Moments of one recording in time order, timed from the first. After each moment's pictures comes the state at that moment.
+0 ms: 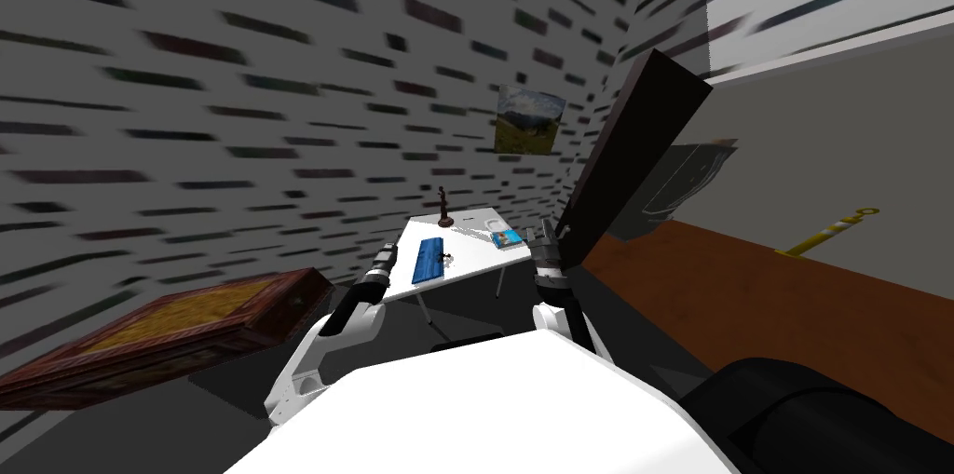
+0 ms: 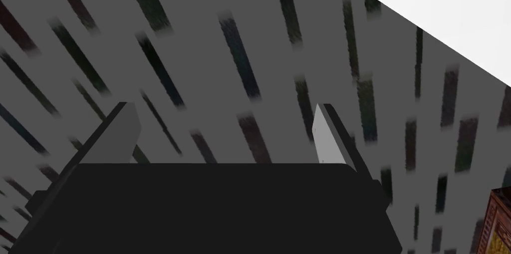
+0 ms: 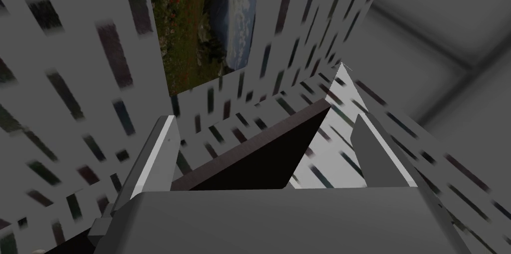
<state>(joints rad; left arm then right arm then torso) 0.26 0.15 0.07 -2.05 0.03 0.21 -0.20 0.51 -0.03 0.02 -2.21 -0.08 -0.45 -0.04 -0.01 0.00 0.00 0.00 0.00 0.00</state>
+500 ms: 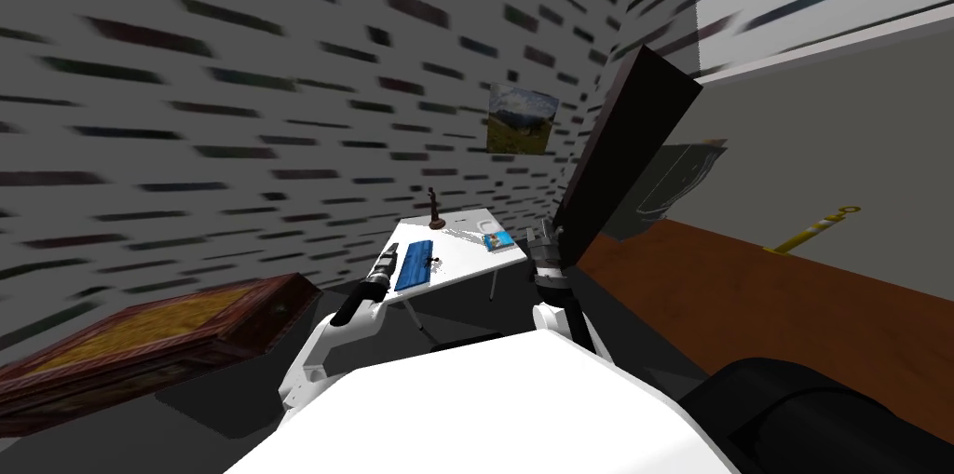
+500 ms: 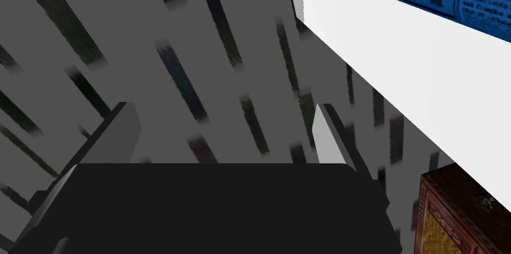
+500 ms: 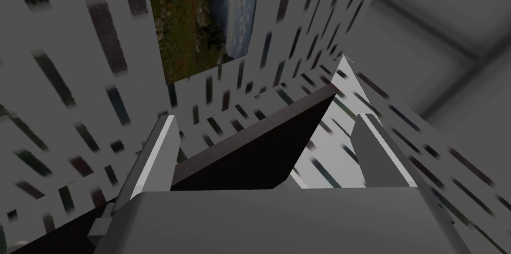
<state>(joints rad) 0.22 0.14 0.11 -1.92 0.01 0.33 -0.18 0.51 -0.03 0.02 -2.21 -0.08 -0.45 -0.04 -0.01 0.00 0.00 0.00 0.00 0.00</state>
